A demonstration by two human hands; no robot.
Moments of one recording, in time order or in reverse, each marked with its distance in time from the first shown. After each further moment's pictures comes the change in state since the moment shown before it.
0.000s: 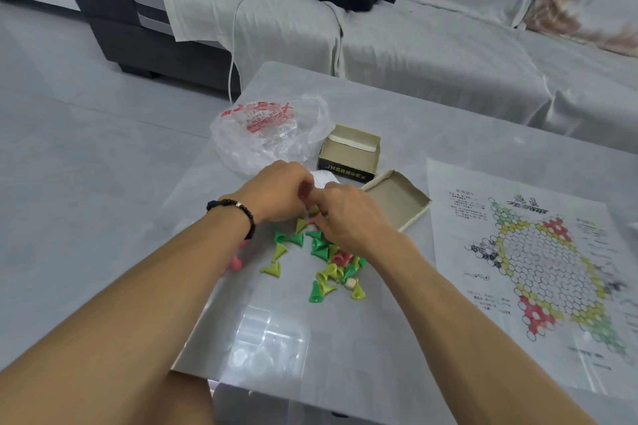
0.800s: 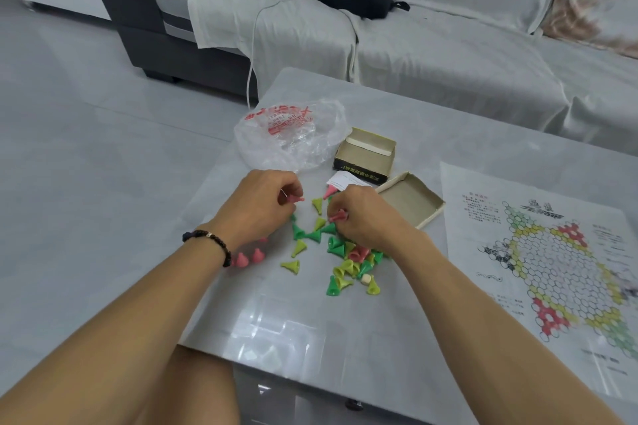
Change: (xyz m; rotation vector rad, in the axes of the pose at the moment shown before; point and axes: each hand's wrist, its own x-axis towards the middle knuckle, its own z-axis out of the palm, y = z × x) left_hand -0.061 -0.020 -0.007 -0.207 0.251 -0.069; right_hand -0.001 0.002 -0.003 0.114 -0.105 0.042
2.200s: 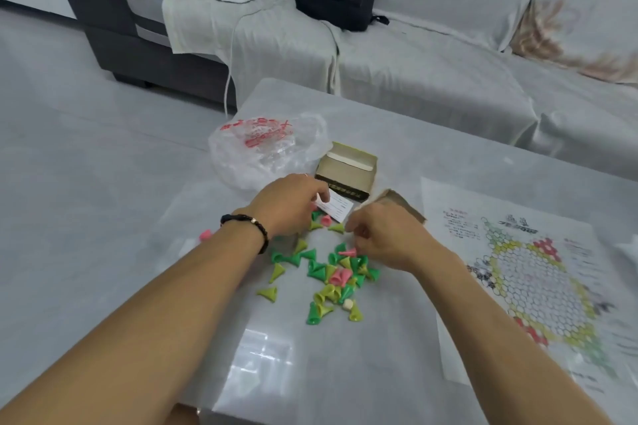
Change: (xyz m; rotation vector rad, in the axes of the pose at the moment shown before) left_hand 0.069 0.024 0.036 0.209 -0.219 0.126; right_hand -0.018 0.038 -0.028 -0.171 0.032 0.031
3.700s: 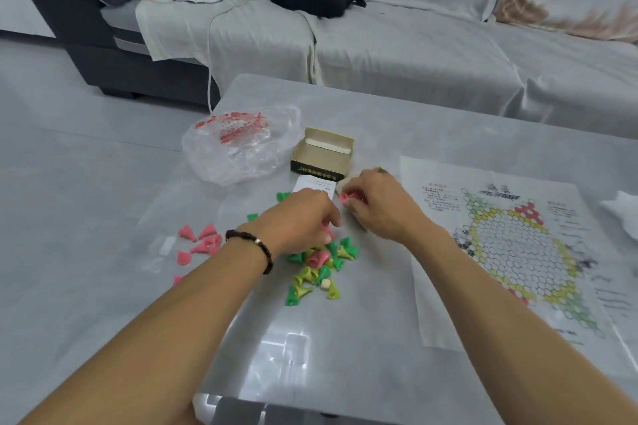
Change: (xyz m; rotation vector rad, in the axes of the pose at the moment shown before) left_hand -0.022 0.068 0.011 -0.004 -0.172 0.098; right_hand -0.014 0.027 -0.005 0.222 0.206 0.042
